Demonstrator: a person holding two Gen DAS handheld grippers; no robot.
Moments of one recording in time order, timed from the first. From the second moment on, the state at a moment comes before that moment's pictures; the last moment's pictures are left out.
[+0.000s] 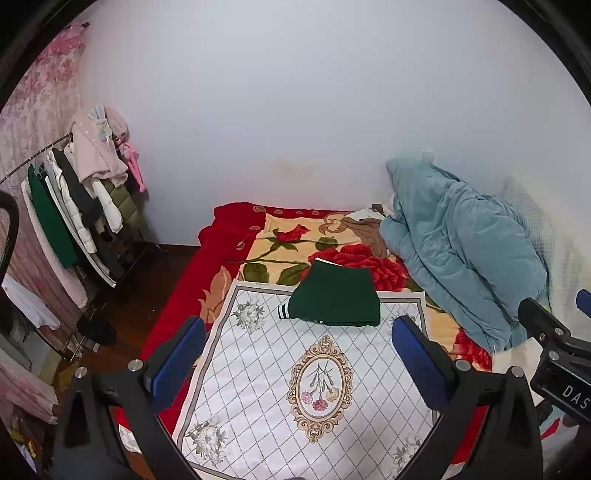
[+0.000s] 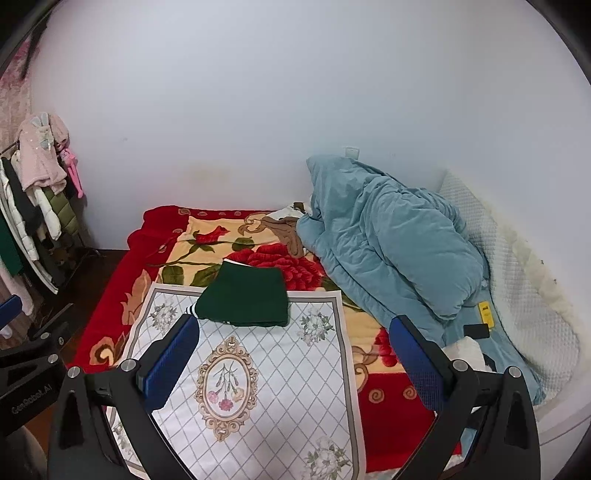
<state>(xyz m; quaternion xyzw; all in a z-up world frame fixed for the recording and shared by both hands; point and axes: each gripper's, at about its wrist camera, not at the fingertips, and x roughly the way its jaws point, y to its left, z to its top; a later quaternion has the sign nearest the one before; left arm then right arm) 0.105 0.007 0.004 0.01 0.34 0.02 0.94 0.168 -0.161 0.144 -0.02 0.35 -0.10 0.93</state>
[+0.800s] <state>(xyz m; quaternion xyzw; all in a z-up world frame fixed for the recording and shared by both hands) 0.094 0.003 0.014 0.00 0.33 0.02 0.94 0.158 -0.172 0.143 0.00 0.35 -0.09 0.93</state>
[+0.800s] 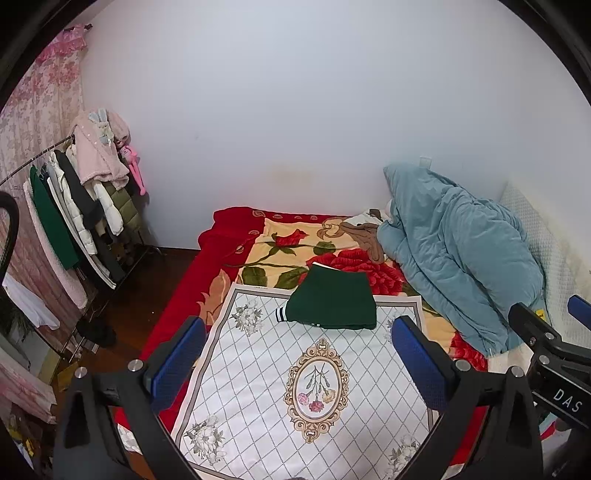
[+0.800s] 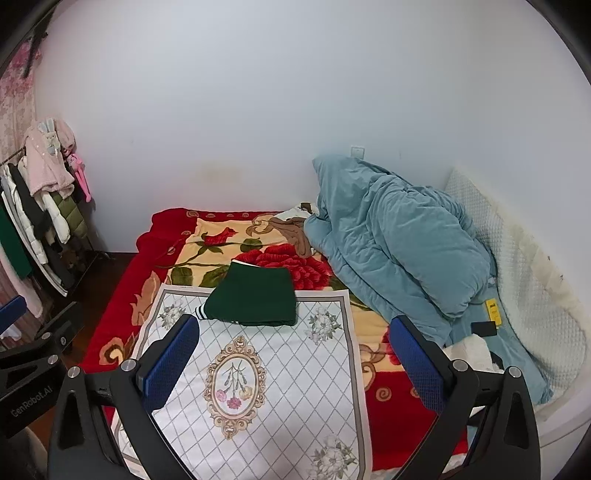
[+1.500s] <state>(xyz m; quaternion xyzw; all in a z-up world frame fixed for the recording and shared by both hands) 0.091 0.004 0.015 0.01 0.33 0.02 0.94 0.155 -0.173 0.144 0.00 0.35 -0.09 0.93</state>
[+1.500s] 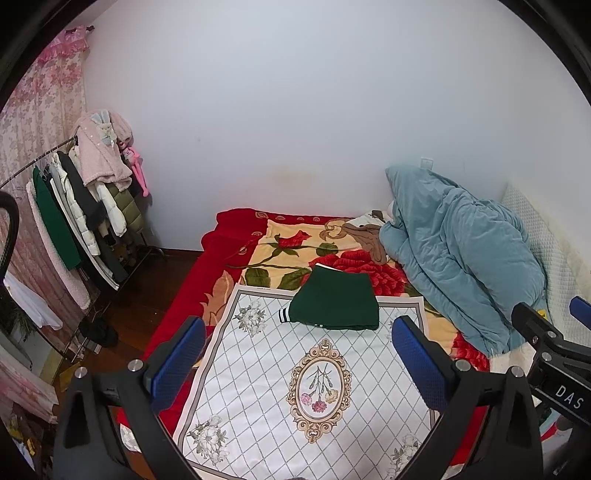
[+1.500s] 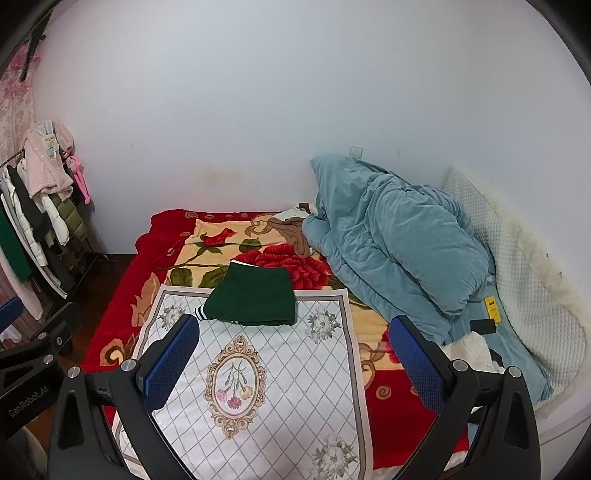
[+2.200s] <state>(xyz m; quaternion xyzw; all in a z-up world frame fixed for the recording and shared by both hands) 0.088 0.012 0.021 0.00 0.33 0.03 0.94 0.145 -0.172 0.147 0.00 0.34 -0.10 0.93</state>
